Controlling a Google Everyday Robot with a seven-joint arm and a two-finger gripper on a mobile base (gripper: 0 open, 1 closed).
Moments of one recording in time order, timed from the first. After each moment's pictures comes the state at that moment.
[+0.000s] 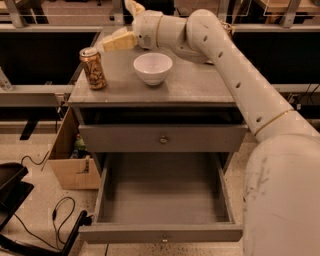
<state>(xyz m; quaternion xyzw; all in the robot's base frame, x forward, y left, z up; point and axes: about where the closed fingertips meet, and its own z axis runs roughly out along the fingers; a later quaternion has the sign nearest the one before) 0.769 0.119 1.014 -0.48 0.49 0.31 0.65</state>
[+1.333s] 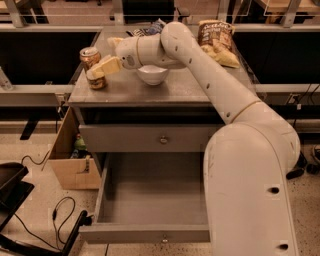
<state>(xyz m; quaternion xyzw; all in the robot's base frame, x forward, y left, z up) 0.773 0.182 0.909 -0.52 0.57 0.37 0.51</state>
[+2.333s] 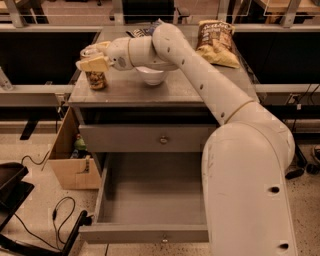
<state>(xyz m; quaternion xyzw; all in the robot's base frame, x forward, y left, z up) 0.759 0.210 0.913 -0.53 0.55 0.38 0.52</state>
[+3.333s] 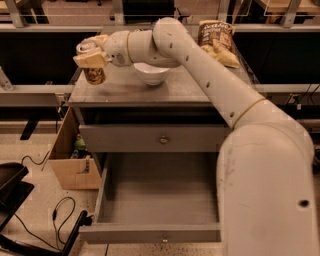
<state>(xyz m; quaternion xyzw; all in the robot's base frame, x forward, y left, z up) 0.740 0.209 0.941 -0.55 0.53 0.36 0.54</state>
